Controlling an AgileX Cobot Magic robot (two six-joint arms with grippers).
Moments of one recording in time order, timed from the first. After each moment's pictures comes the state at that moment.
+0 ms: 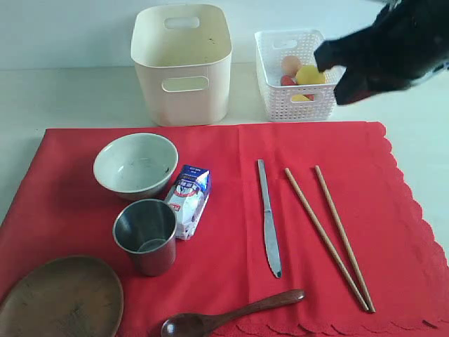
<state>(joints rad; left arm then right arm) 0.02 0.01 0.00 -0.15 0.26 0.05 0.32 1.42 -1.09 0.29 0.85 -0.10</state>
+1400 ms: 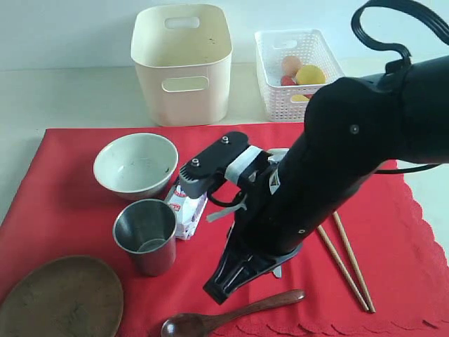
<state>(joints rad) 0.02 0.01 0.00 -0.15 0.26 0.05 0.84 1.61 -0.87 0.34 0.66 -0.28</state>
